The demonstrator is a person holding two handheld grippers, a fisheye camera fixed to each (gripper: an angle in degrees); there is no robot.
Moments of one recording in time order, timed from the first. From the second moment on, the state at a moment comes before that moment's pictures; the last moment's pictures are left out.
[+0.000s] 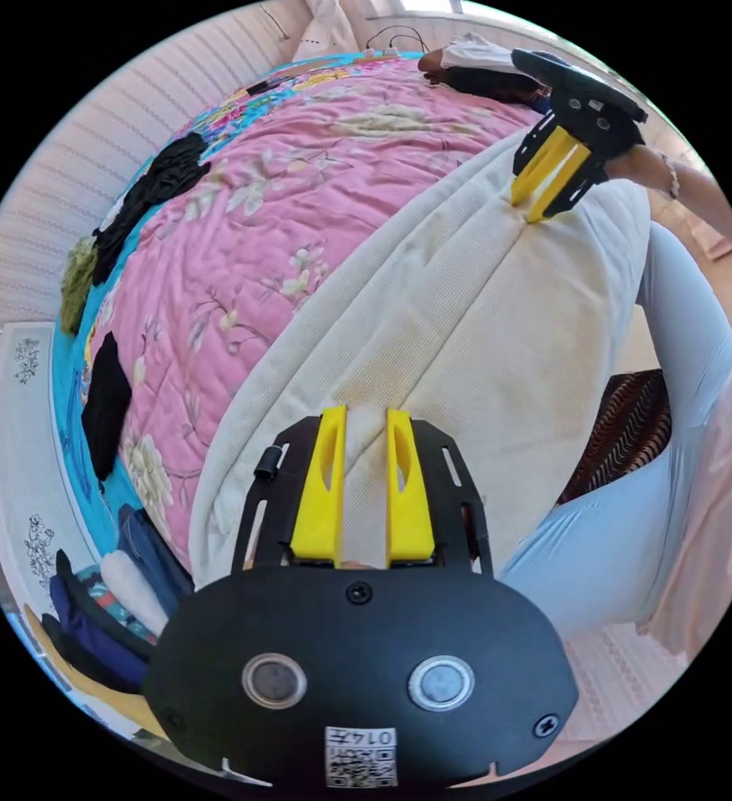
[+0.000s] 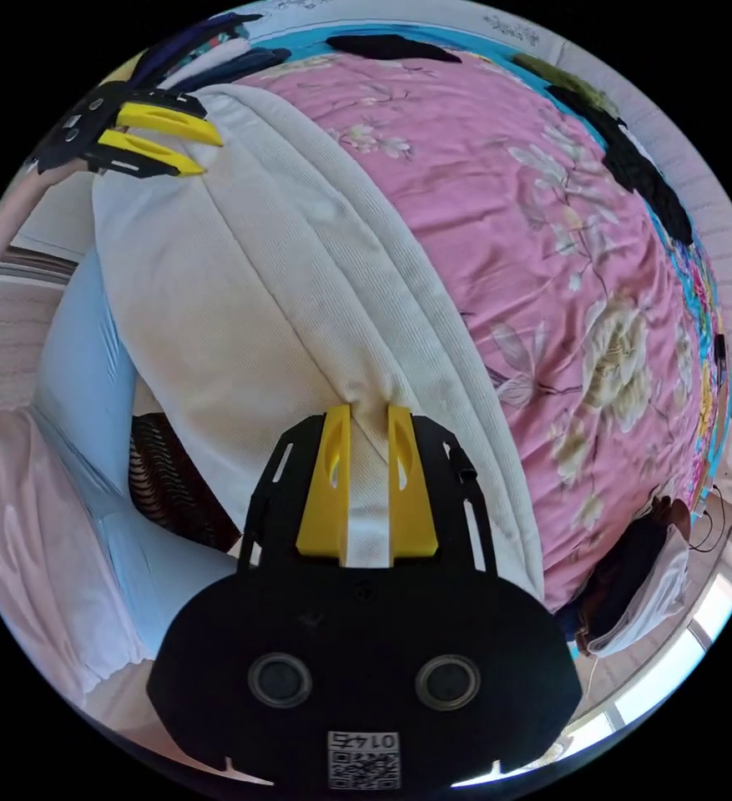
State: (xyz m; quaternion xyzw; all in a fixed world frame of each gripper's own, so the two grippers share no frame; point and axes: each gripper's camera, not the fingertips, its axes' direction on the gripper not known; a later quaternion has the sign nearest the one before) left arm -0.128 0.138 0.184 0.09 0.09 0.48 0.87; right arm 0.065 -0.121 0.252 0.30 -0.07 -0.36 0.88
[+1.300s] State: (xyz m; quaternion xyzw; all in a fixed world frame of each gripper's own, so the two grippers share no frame) left arm -0.285 0.169 0.233 0.16 0.28 0.15 0.94; right arm 0.564 0.025 0.465 0.42 -0.42 0.24 0.77
